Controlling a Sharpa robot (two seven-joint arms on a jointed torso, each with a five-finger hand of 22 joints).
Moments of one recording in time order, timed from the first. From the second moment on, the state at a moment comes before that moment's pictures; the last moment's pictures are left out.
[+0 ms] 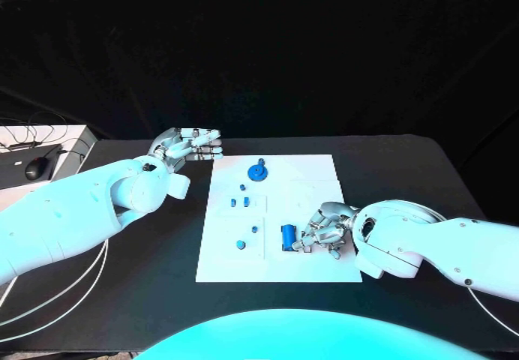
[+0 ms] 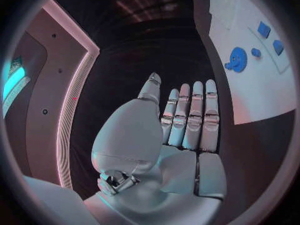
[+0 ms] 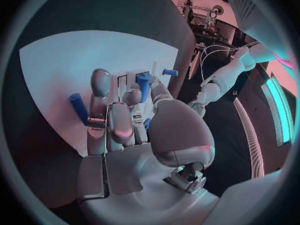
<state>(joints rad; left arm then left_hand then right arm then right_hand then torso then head) 0.95 -0.85 0.20 1.34 -0.20 -0.21 0.26 1.41 0.01 -0.15 0.04 0.22 1.03 0.14 0.06 0.06 1.17 0.11 0.07 0.06 1.14 0.12 0.08 0.11 0.11 1.09 0.15 0.07 0.07 1.11 -0.87 -0.17 1.79 -0.97 -0.20 -0.54 1.12 -0.03 -0.05 -0.05 0.28 1.07 0.03 0.28 0.85 1.23 -0.04 0.82 1.07 1.45 -0.09 1.25 1.03 0.08 1.47 -0.10 0.29 1.25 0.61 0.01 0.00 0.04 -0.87</state>
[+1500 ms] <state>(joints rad) 0.95 -0.85 0.20 1.34 -0.19 -0.21 0.25 1.40 0.02 -0.15 0.04 0.22 1.03 0.14 0.06 0.06 1.17 0.11 0.07 0.06 1.14 0.12 0.08 0.11 0.11 1.09 0.15 0.07 0.07 1.10 -0.87 -0.17 1.78 -1.01 -0.24 -0.54 1.09 0.00 -0.04 -0.03 0.26 1.06 0.02 0.33 0.86 1.25 -0.05 0.83 1.08 1.45 -0.10 1.25 1.03 0.08 1.47 -0.11 0.31 1.25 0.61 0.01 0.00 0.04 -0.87</state>
